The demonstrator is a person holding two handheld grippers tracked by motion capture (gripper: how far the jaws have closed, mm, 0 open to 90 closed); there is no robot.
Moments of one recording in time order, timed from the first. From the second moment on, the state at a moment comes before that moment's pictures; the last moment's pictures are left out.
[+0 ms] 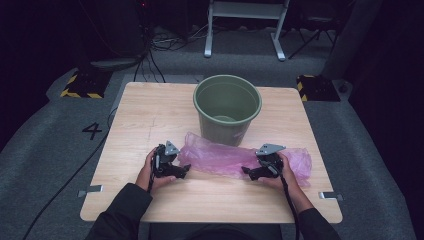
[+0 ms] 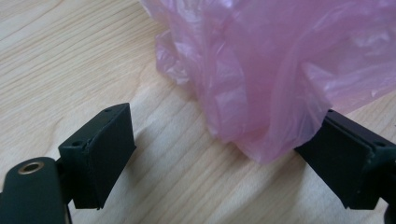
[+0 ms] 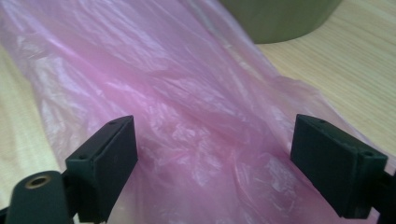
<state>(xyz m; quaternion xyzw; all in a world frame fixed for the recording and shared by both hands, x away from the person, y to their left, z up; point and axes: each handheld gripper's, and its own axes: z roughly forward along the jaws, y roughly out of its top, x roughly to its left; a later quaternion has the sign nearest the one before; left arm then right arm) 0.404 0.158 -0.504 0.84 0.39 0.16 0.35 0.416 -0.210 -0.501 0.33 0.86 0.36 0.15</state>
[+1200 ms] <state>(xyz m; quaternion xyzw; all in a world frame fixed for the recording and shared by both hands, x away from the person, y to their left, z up) 0.366 0.209 -0.504 0.84 0.38 0.16 0.35 0.411 -0.235 -0.482 0.29 0.86 0.39 0.17</state>
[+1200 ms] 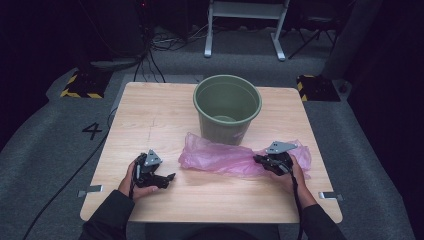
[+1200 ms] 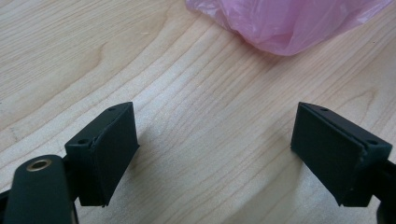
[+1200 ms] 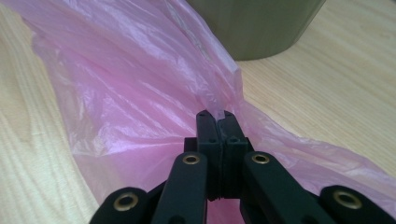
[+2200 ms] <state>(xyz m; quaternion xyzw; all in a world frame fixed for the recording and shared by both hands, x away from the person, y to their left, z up) 0.369 0.208 -0.504 0.84 0.38 0.16 0.35 0.374 -0.251 -0.422 0.23 0.80 0.50 0.22</state>
